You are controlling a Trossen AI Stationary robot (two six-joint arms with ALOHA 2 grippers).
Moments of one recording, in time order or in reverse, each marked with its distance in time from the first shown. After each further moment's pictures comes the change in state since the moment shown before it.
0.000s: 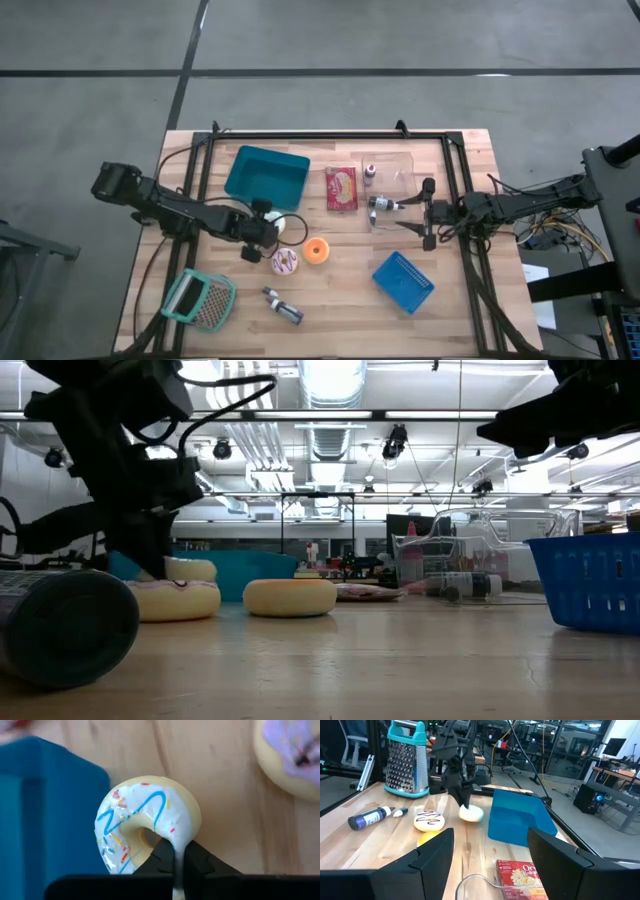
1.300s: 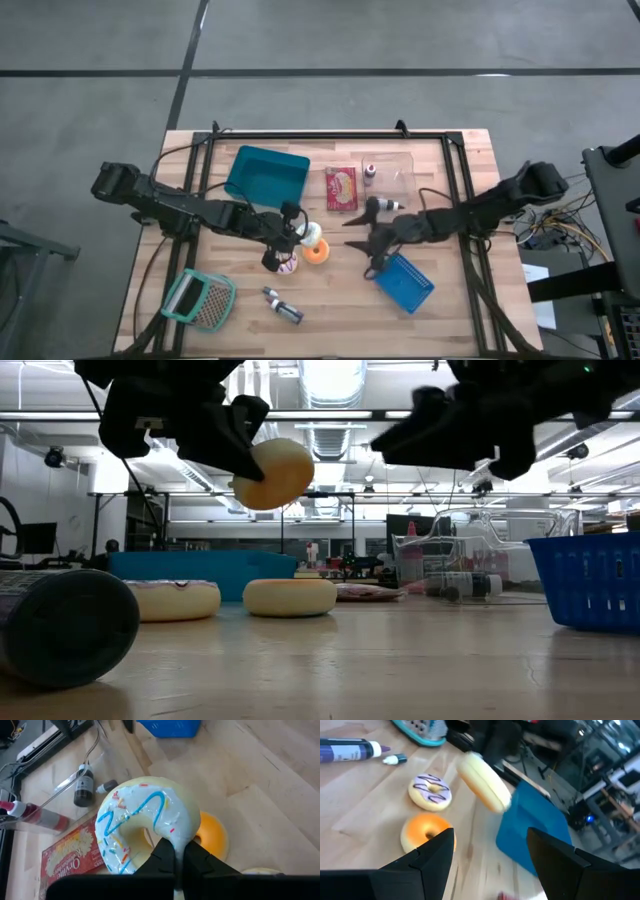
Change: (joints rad) left arm 0.005 -0.003 0.176 0.327 0.246 0.280; right arm 0.057 0.982 0.409 0.337 0.044 -0.376
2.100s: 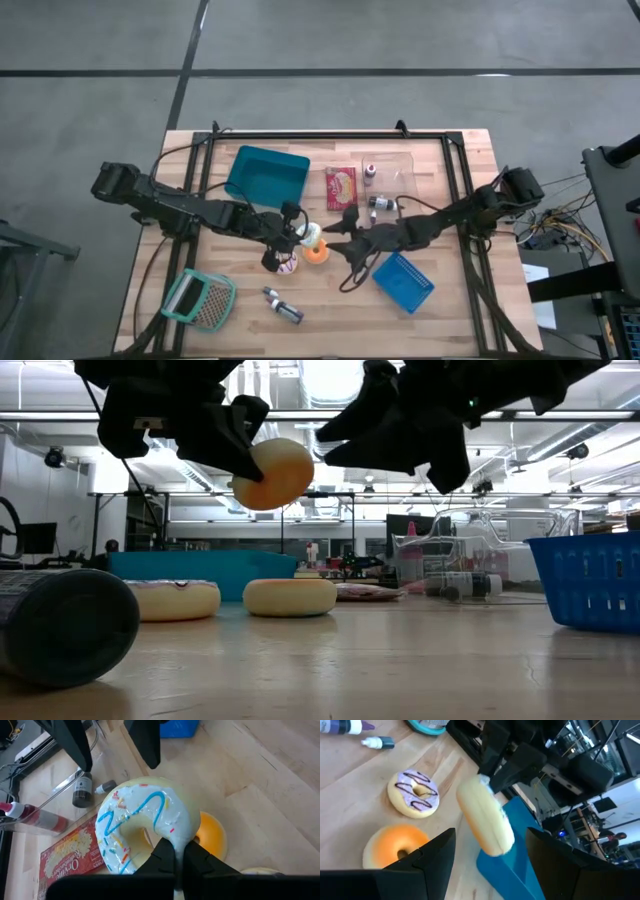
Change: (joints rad) left arm 0.000 0.000 -0.001 0.000 0.006 0.003; right arm 0.019 0.210 0.226 -0.042 0.077 -0.222
